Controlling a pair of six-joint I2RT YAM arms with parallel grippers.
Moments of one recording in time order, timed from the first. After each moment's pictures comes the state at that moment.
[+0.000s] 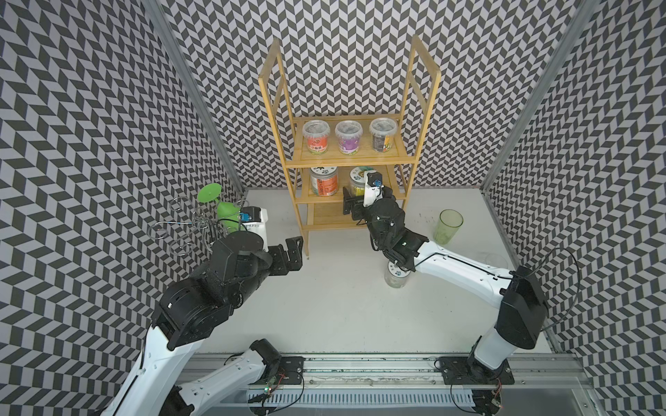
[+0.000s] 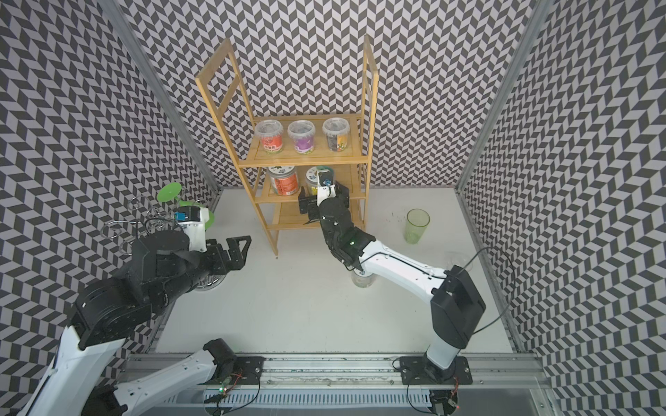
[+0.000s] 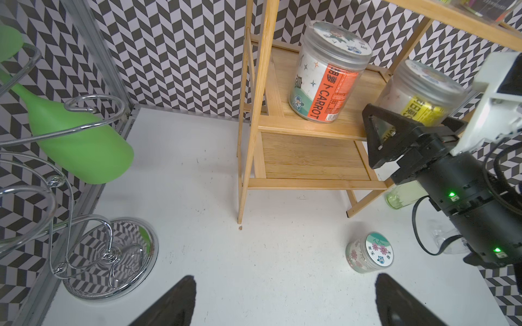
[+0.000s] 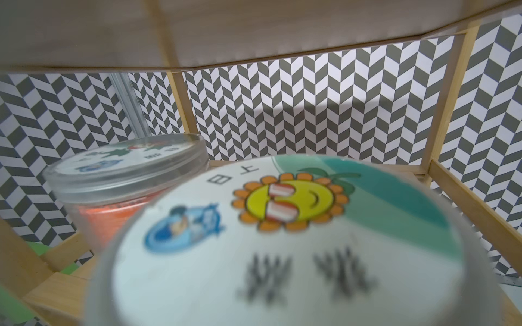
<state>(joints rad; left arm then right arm) -0.69 0.86 1.47 -1.14 -0.38 -0.51 0.85 1.68 1.38 0.31 0.57 0.08</state>
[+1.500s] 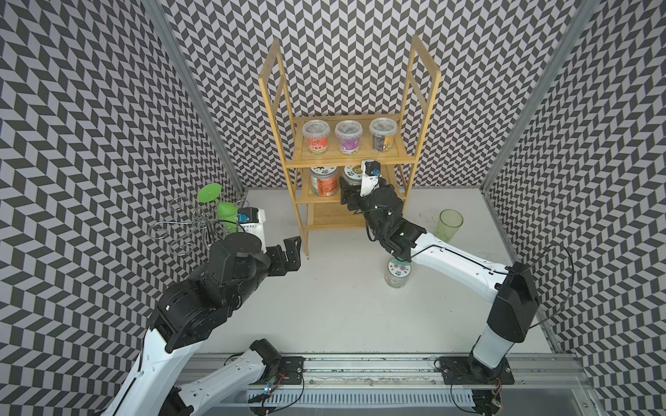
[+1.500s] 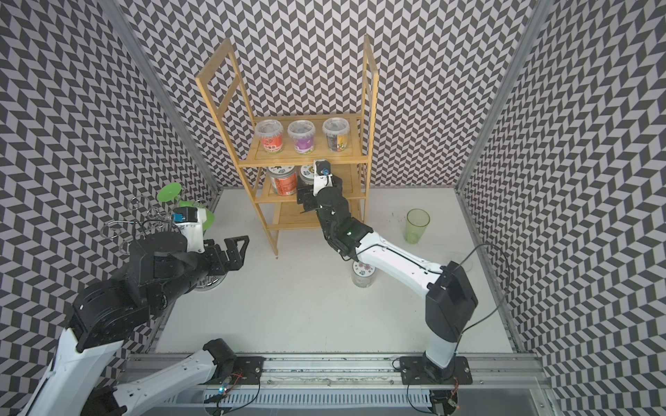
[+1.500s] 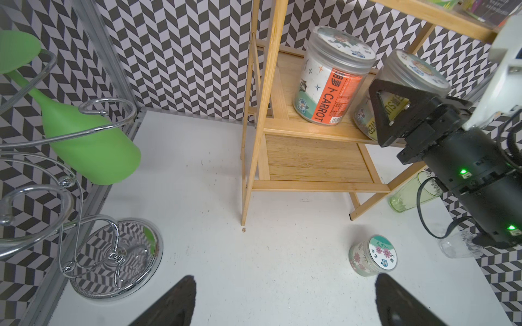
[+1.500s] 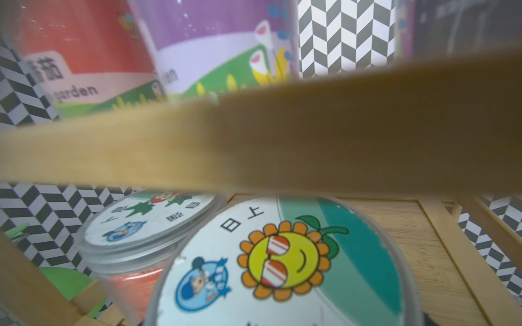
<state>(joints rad) -0.69 0.84 1.47 -1.14 -0.40 -0.51 0.83 1.74 1.53 0.26 0.48 0.14</state>
